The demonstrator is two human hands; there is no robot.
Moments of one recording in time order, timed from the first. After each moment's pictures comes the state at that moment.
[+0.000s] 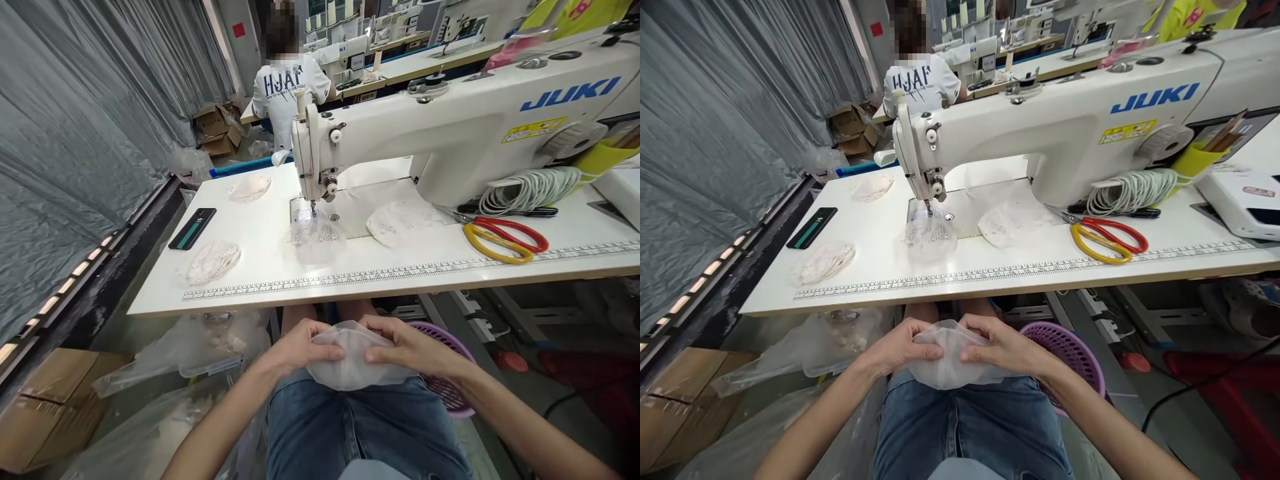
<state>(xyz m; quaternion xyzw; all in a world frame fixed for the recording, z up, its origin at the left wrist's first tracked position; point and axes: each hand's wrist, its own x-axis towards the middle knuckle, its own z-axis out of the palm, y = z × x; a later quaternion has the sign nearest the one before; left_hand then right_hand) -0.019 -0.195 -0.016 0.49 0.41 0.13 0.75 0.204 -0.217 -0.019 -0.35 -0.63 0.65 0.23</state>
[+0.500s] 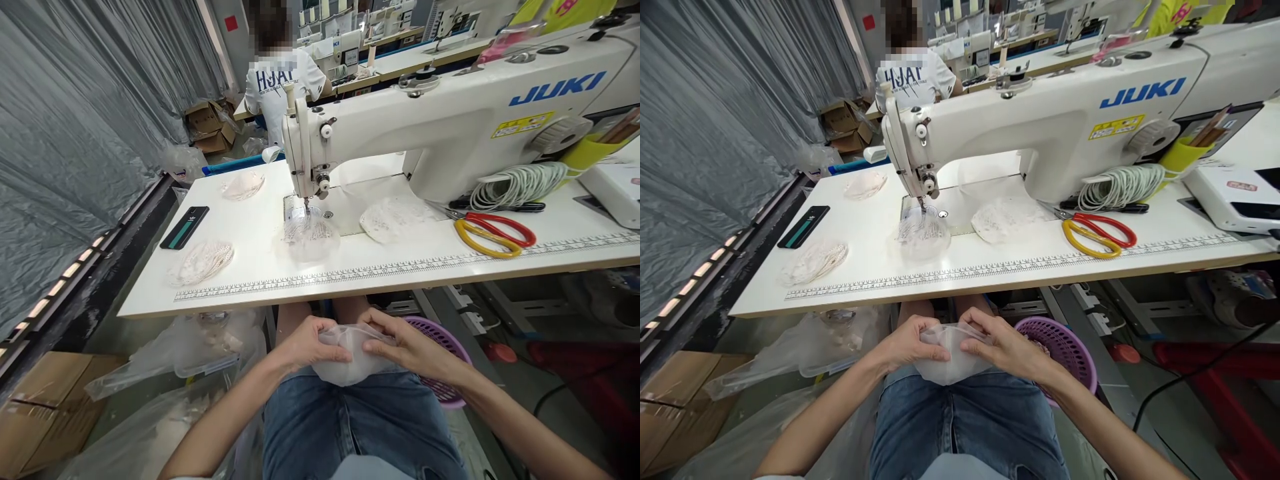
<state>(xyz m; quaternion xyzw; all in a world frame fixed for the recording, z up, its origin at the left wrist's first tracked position) 0.002 -0.195 -0.019 0.54 0.44 0.12 0.71 0.211 -0.231 -0.022 -0.44 -0.67 0.54 0.25</state>
